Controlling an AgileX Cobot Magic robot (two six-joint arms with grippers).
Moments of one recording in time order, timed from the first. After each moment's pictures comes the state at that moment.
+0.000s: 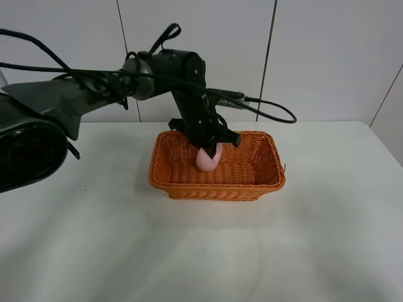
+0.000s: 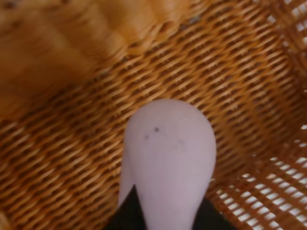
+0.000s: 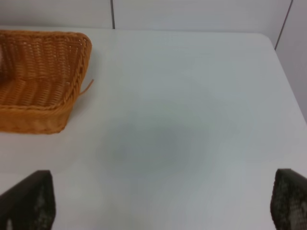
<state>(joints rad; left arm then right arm) -0.62 2.36 -2.08 -0.09 0.96 -0.08 -0.01 -0.01 -0.49 0.03 1.02 -0.01</state>
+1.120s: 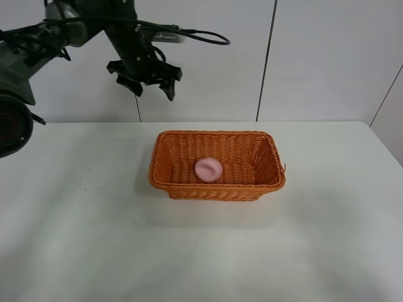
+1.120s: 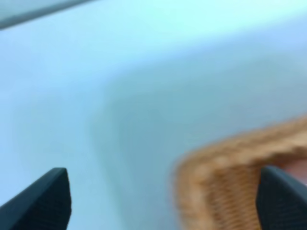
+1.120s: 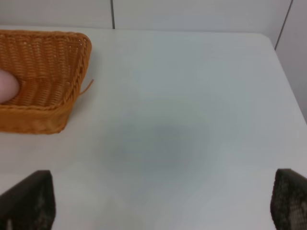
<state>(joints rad) -0.32 2.31 -2.41 0.01 1.17 -0.07 -0.01 -0.01 -0.49 0.03 1.02 -0.01</state>
